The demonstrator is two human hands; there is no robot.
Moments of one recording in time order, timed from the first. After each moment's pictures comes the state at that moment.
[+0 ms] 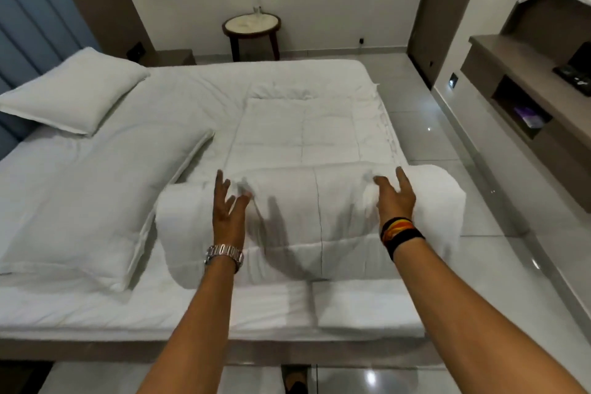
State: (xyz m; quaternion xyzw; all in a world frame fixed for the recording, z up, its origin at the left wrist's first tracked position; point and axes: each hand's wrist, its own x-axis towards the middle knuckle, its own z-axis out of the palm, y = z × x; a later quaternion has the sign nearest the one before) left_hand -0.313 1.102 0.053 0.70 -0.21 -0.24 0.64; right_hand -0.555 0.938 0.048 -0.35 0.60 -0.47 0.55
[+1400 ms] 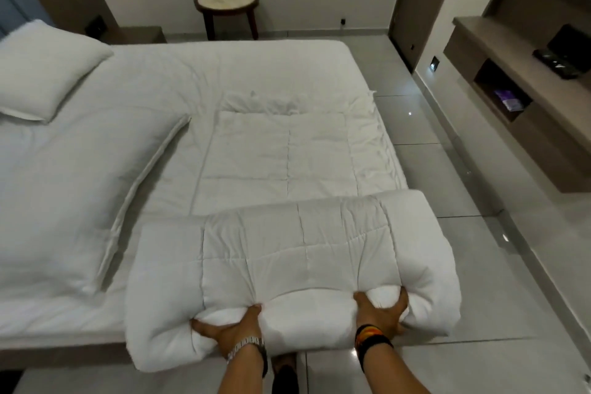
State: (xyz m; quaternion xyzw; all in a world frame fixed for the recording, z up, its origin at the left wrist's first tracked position) left_hand -0.407 1.202 -0.063 0.79 0.22 -0.35 0.46; right_hand -0.593 1.105 -0.088 -0.18 0.79 -0.35 0.47
